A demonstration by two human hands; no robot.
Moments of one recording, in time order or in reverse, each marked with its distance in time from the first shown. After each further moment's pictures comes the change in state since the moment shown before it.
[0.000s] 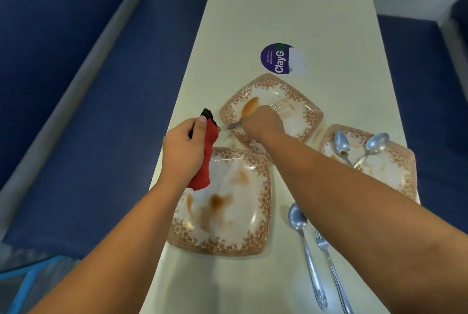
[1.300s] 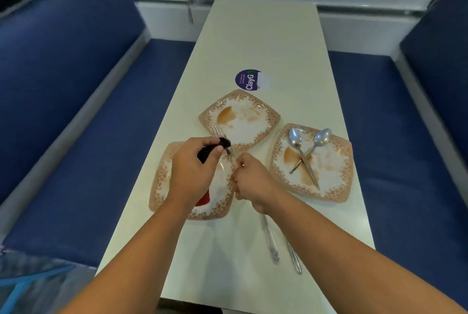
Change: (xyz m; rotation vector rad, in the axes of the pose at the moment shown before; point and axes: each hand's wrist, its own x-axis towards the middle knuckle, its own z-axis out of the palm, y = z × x) left_hand -0.140 0.036 0.028 0.075 0.050 0.320; right_hand -0.201 0.096 -0.024 0.606 -0.236 -0.109
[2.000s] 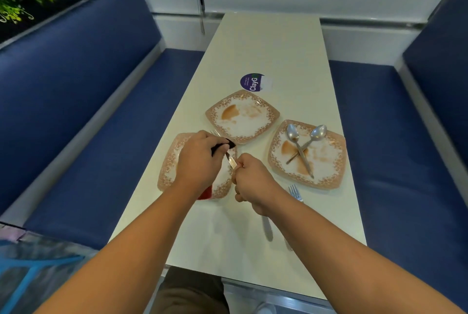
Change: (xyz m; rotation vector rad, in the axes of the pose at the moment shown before) left_hand -0.034 0.022 -0.008 0.400 -0.017 0.159; right_hand -0.068 0.007 0.004 -0.058 0.012 -0.017
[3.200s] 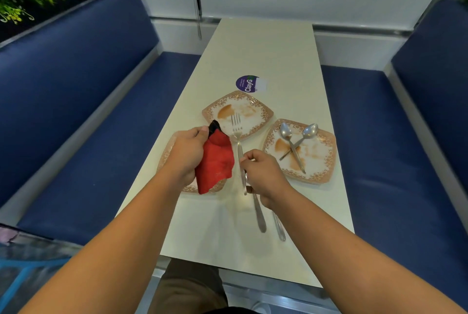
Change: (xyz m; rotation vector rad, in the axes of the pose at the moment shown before) left_hand -0.003 0.012 -0.019 -0.985 -0.173 -0.628; right_hand -0.015 0.011 -0.023 0.171 0.131 -0.047
